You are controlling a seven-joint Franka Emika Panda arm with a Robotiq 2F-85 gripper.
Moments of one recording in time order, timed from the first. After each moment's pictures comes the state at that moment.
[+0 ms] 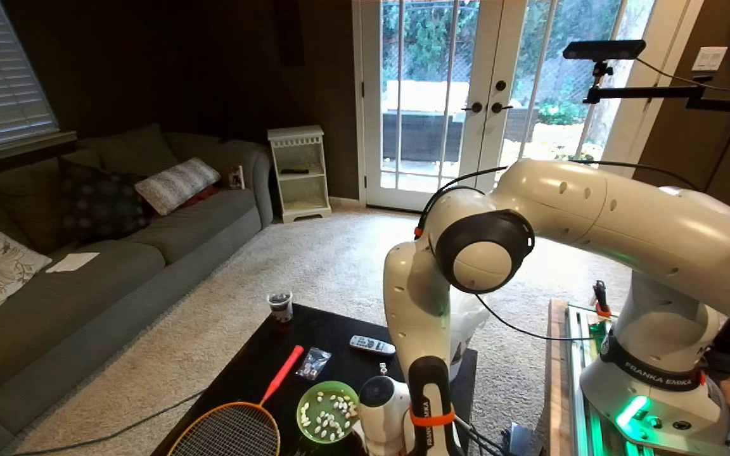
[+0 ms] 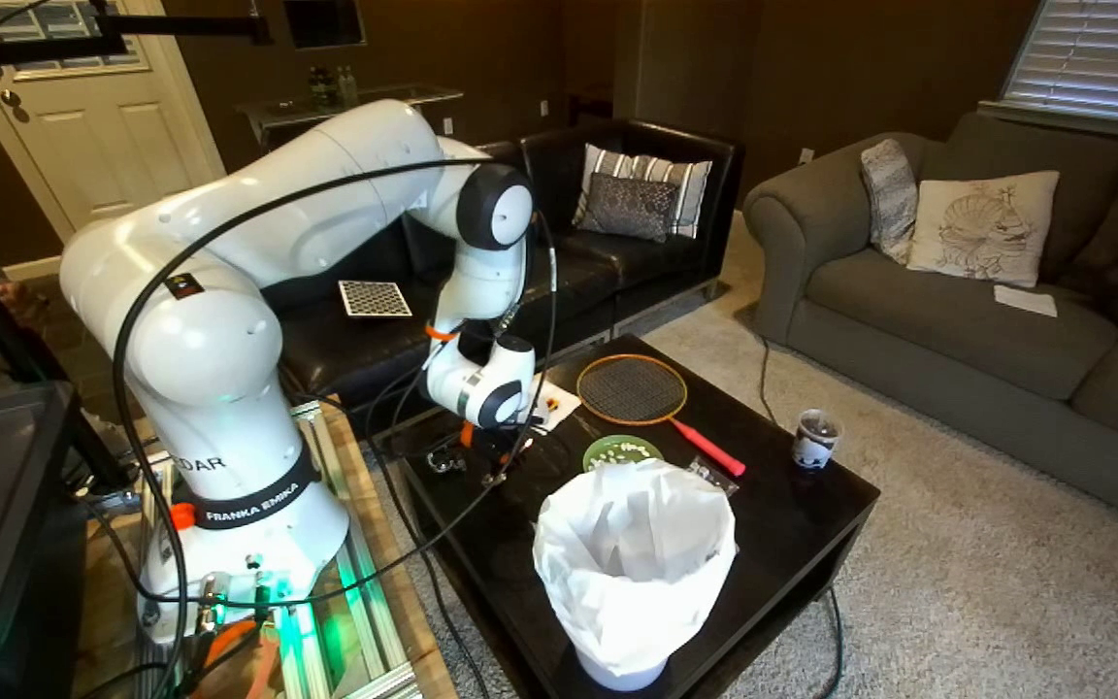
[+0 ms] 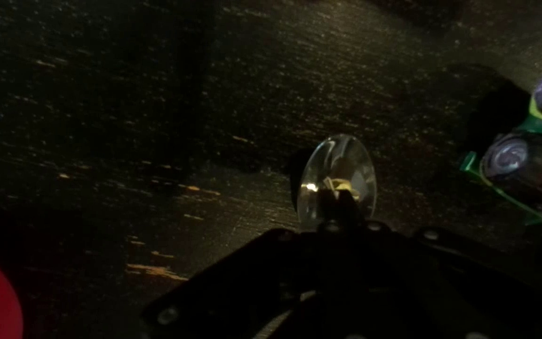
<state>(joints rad) 0.32 1.27 0.10 -1.97 -0.13 3.12 0.10</state>
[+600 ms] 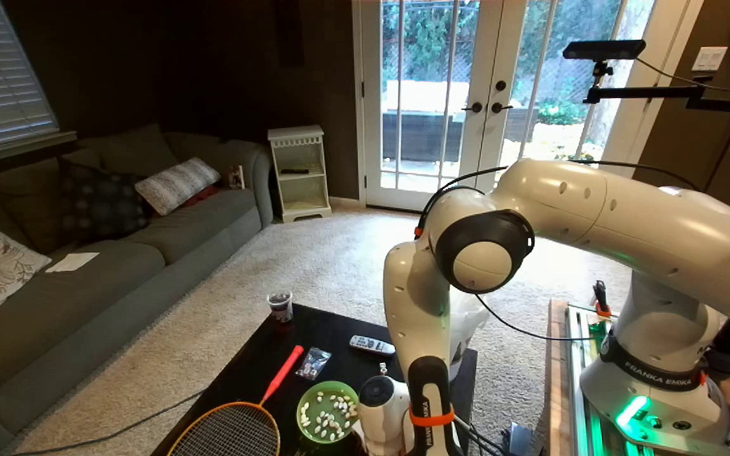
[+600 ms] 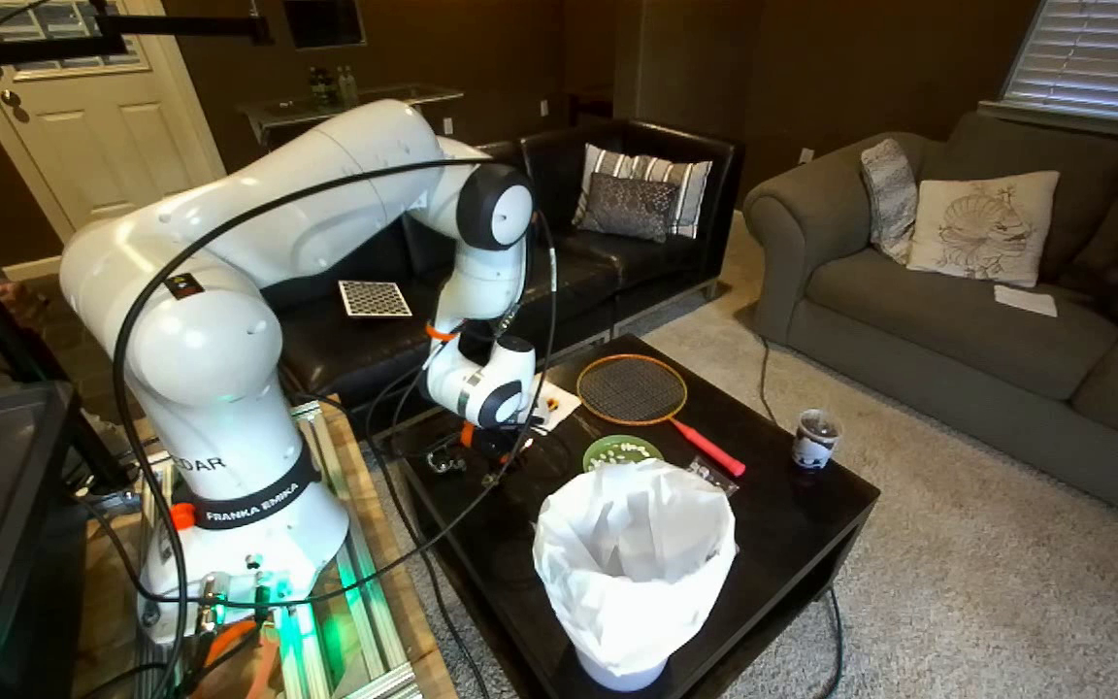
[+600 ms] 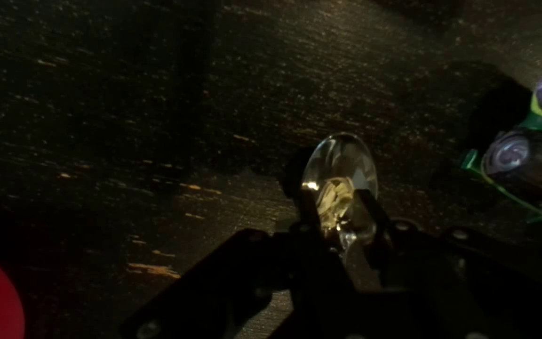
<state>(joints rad) 0.32 1.27 0.10 -1.97 -0.13 3.12 0.10</state>
